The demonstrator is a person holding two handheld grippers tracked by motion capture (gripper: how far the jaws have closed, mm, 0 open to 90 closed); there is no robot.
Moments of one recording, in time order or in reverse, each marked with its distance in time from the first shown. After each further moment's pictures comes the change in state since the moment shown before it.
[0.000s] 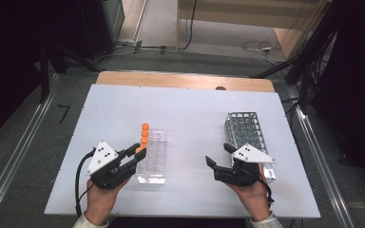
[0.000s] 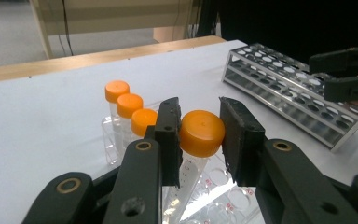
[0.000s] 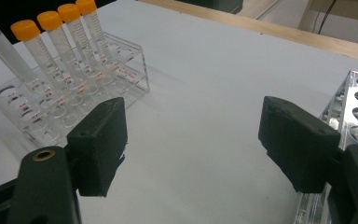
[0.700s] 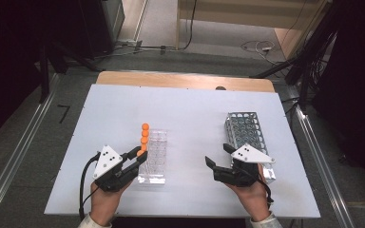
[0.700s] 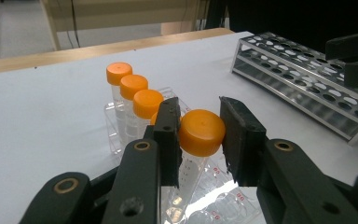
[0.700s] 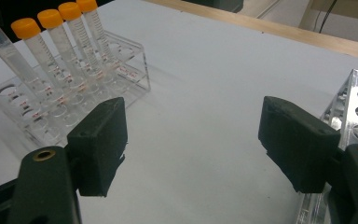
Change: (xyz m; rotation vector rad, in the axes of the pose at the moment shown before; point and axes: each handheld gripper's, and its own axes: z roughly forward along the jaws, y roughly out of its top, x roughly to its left) left arm -0.002 -0.013 0.007 0.010 0.037 0.009; right arm 0.001 0.000 0.001 0.001 0.001 0.000
